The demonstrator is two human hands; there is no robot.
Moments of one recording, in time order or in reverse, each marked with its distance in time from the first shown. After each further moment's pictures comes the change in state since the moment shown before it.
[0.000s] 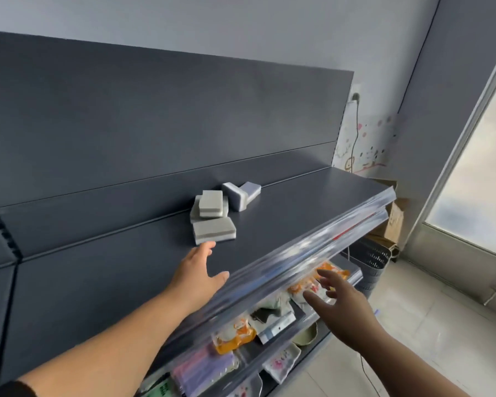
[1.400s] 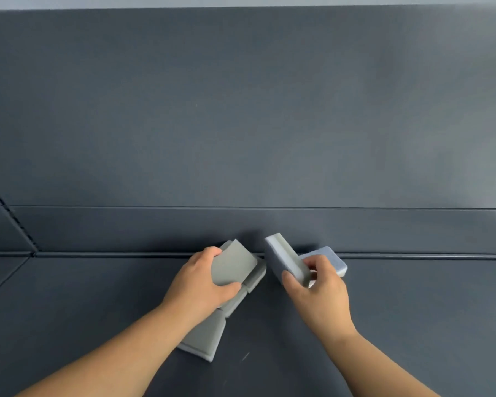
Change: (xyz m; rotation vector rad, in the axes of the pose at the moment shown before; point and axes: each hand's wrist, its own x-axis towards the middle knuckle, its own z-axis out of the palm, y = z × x) left_hand 0.252 0.016 0.034 0.144 0.425 -0.559; right_hand 0.392 -0.081 0.077 0.373 -0.362 -0.369
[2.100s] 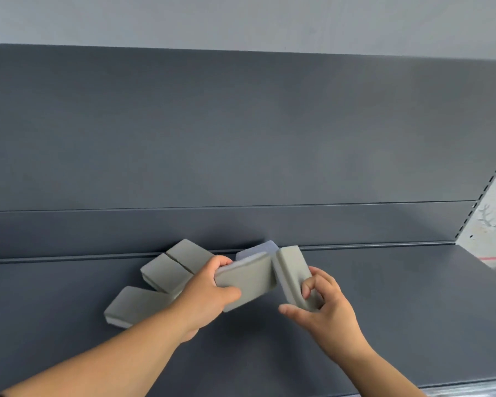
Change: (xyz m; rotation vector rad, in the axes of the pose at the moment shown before) left_hand -0.064 0.081 0.046 -0.530 -0.288 -0.043; right_hand -0.056 0.064 -0.112 0.134 -0.067 -0.124
